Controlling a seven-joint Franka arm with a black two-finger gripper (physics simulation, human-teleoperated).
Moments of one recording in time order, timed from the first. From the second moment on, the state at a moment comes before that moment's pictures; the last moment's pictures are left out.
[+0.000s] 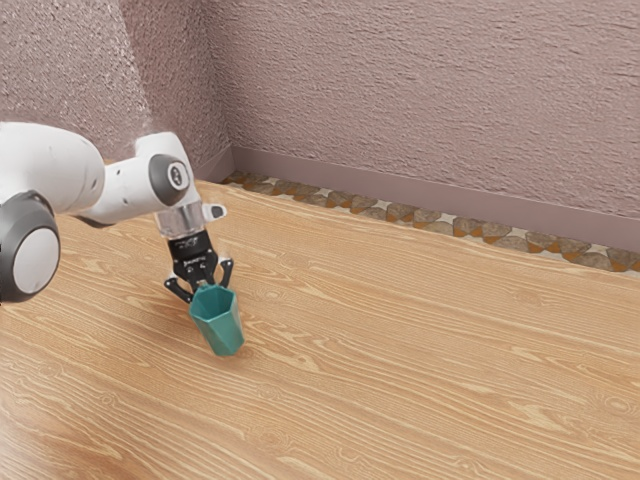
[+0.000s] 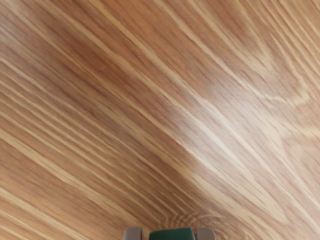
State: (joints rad) arm -0.07 0.54 0.33 -1.68 -0.46 1.77 -0.33
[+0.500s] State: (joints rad) arm -0.08 0.56 0.33 -1.67 -0.48 1.78 -0.29
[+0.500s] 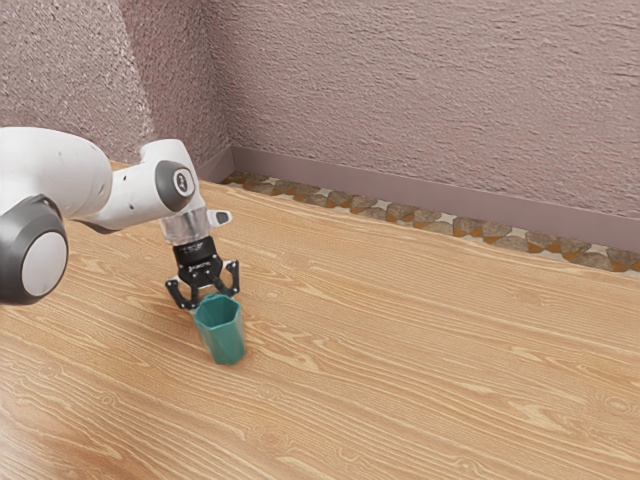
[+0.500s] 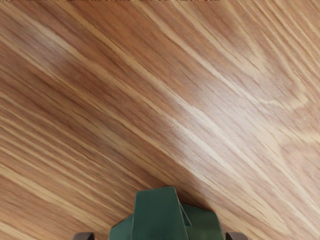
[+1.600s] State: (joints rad) arm -0.18 0.13 0.13 -1.45 0.11 1.72 -0.15
